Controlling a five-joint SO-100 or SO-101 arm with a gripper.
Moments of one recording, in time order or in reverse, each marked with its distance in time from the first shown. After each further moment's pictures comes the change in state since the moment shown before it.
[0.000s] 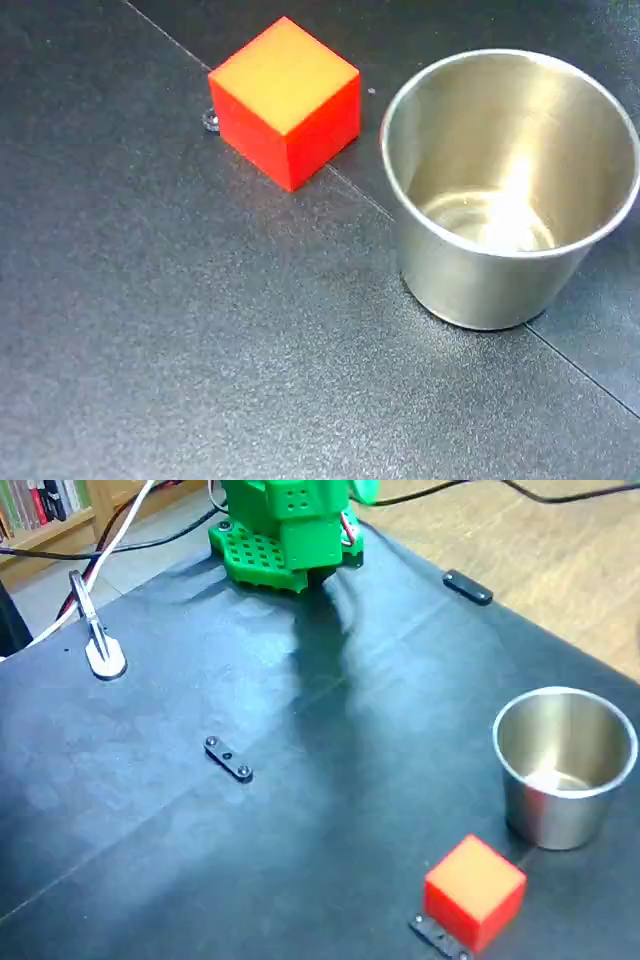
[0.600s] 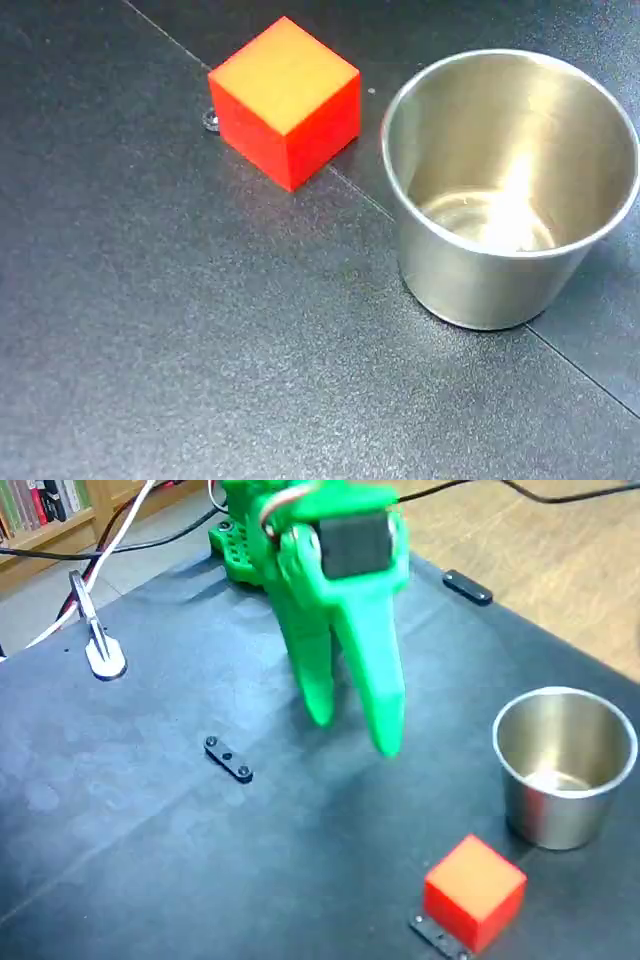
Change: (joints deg) arm 0.6 -25.0 -2.4 -11.3 -10.5
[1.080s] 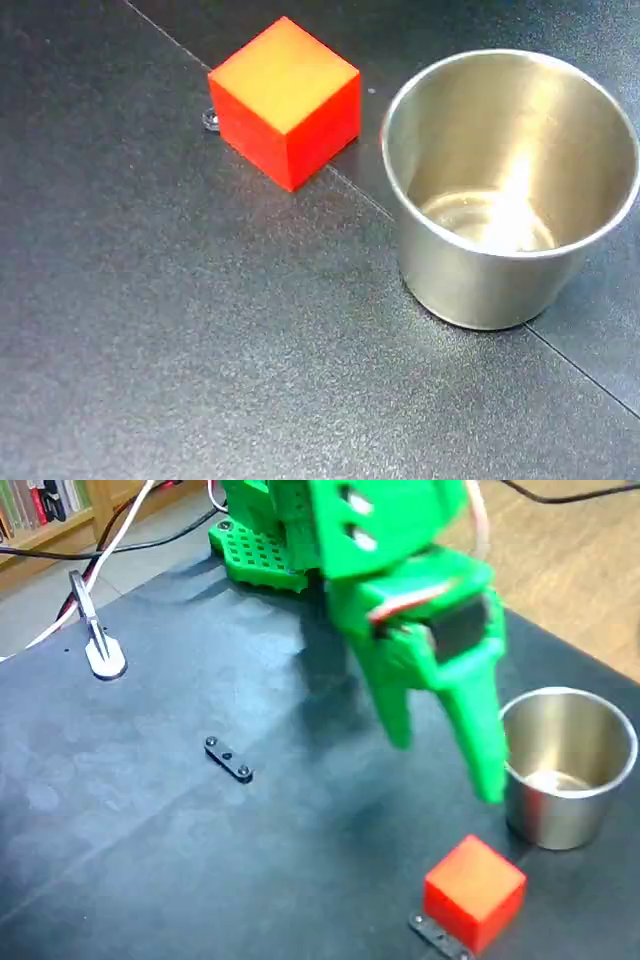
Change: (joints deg) arm -9.2 -22.1 -26.5 19.3 0.2
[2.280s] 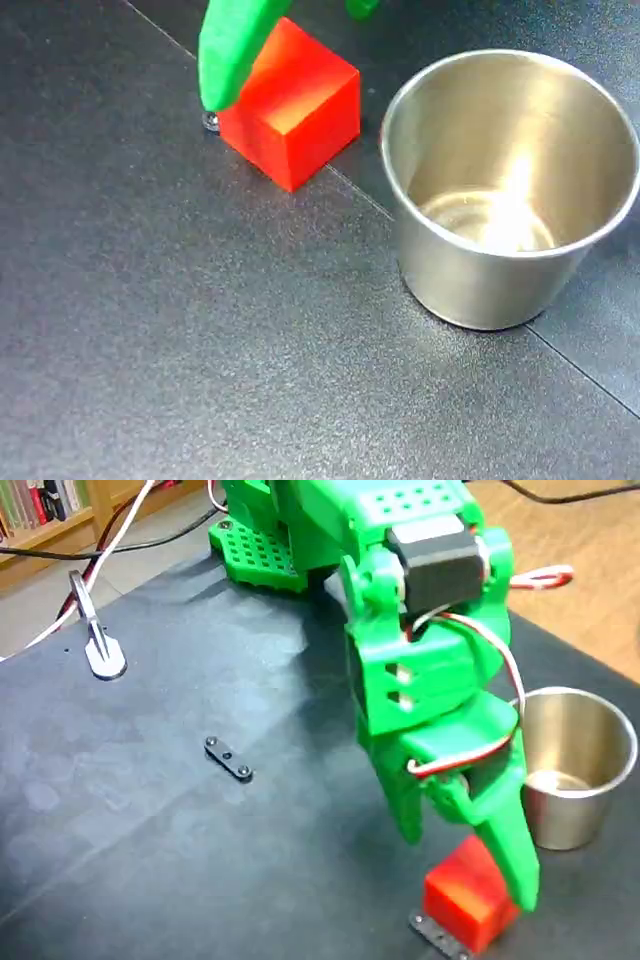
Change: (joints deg) arm -0.4 -19.3 -7.6 -3.6 -5.8
